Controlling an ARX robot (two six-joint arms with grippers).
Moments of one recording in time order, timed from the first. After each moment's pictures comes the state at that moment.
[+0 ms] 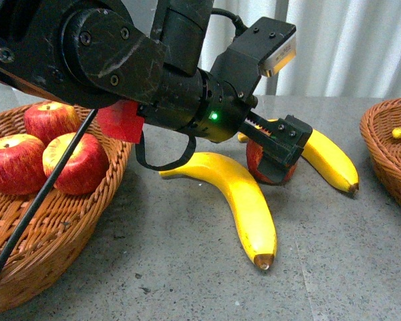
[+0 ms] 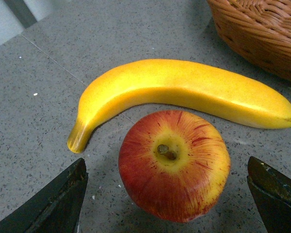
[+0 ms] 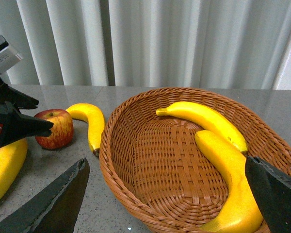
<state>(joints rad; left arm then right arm) -0.50 2.02 1.26 0.23 0.27 0.32 0.00 0.00 0.01 0.00 0.00 -0.01</state>
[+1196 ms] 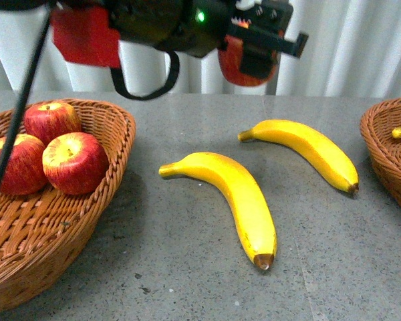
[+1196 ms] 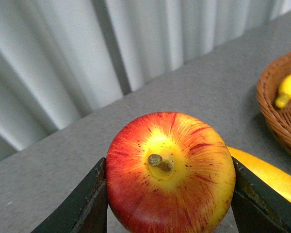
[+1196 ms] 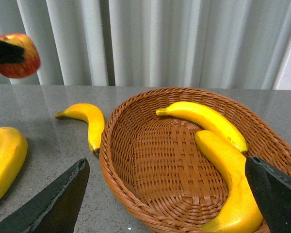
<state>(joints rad) -0.50 1.82 1.20 0.38 0.04 0.20 0.00 0.00 0.01 0.00 0.00 -0.01</state>
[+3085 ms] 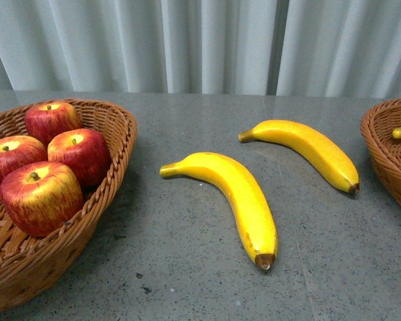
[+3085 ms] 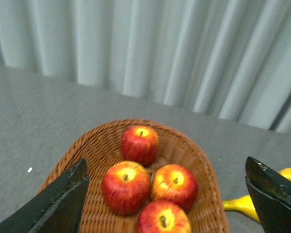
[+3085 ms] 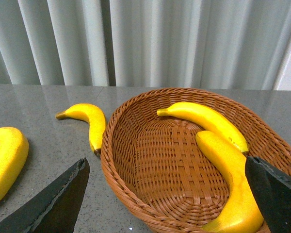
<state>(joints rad) -0.52 0.72 0.37 0.32 -0.68 -0.17 0.00 0.00 0.01 0.00 0.00 -0.01</state>
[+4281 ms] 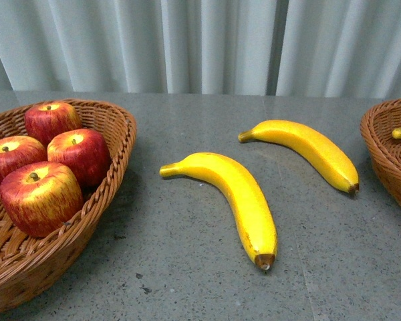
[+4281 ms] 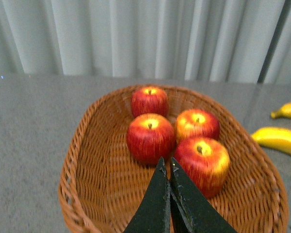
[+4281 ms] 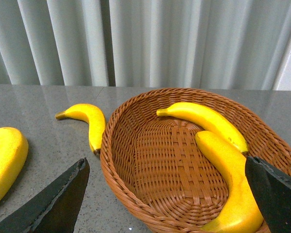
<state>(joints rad) 0.00 0.11 0.05 0.03 0.00 -0.01 0.00 0.00 0.01 0.00 0.00 -0.01</state>
